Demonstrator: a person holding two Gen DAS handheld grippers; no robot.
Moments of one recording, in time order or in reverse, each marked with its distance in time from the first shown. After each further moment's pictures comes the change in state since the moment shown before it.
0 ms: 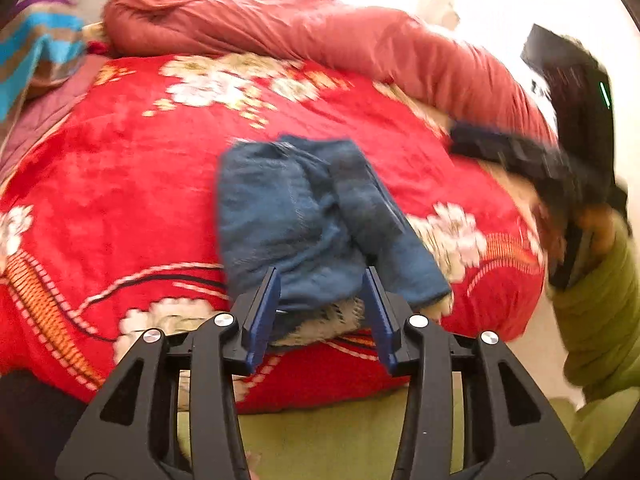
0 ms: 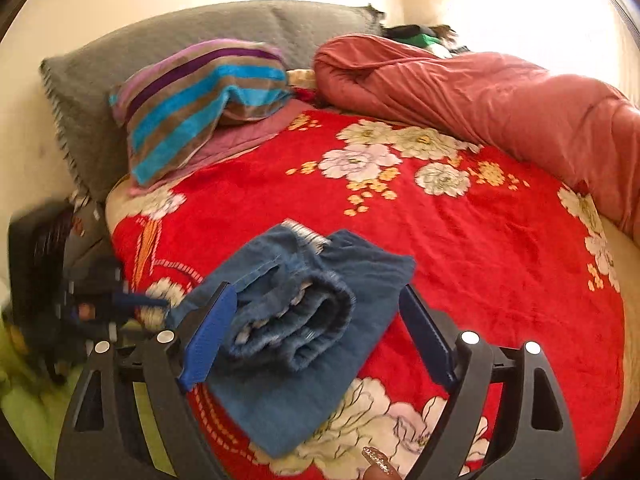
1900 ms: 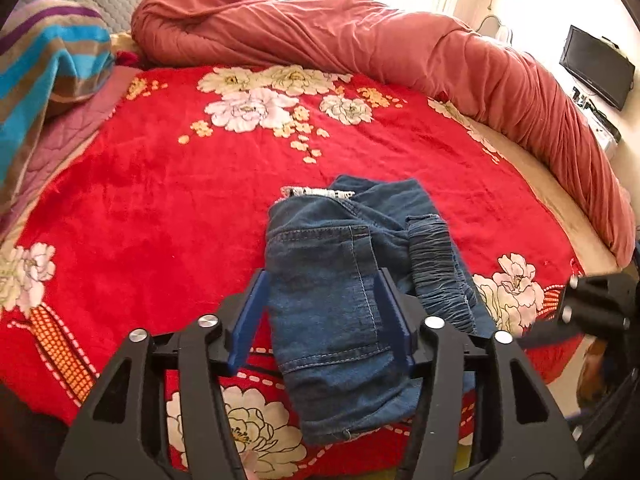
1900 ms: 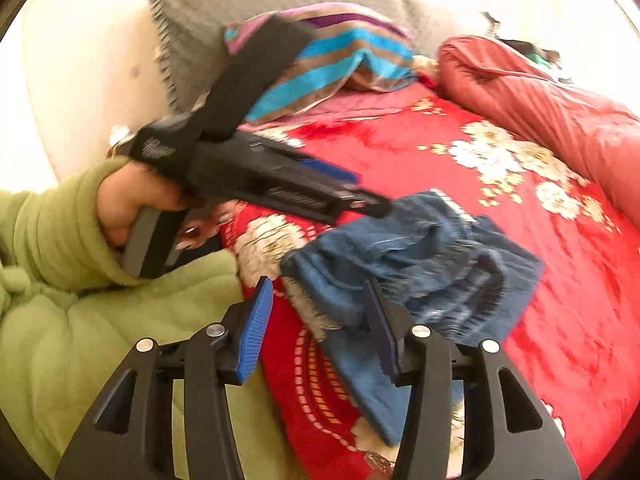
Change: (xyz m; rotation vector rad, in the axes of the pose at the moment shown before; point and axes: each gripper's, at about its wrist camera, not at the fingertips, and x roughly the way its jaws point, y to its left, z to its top) left arm 0.038 0.010 0.054 0.003 -0.011 0.168; right arm 0.014 0.073 -0.025 -0.193 0.055 0.231
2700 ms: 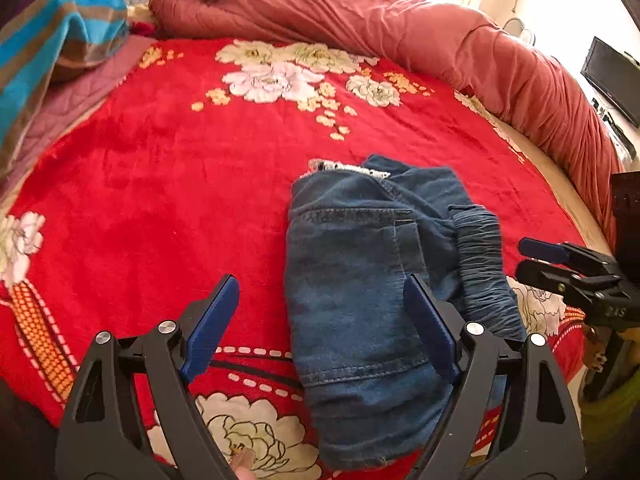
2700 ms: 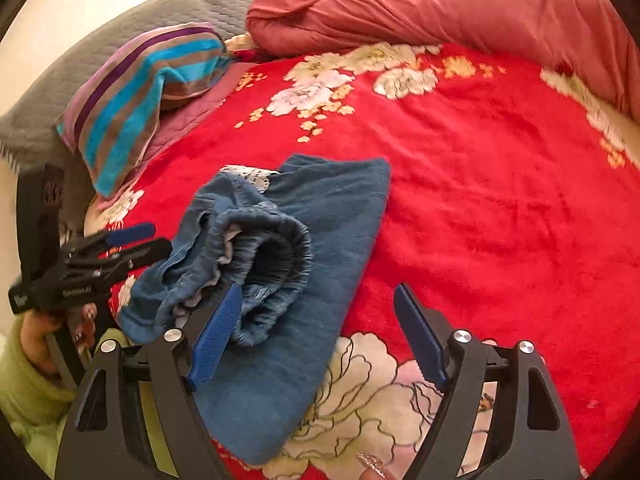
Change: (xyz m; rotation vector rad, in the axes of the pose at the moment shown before) left arm 0.036 0.022 -0.009 -0.082 0.059 0.015; right arm 0.025 -0.128 -0.035 0.568 0.070 -0.204
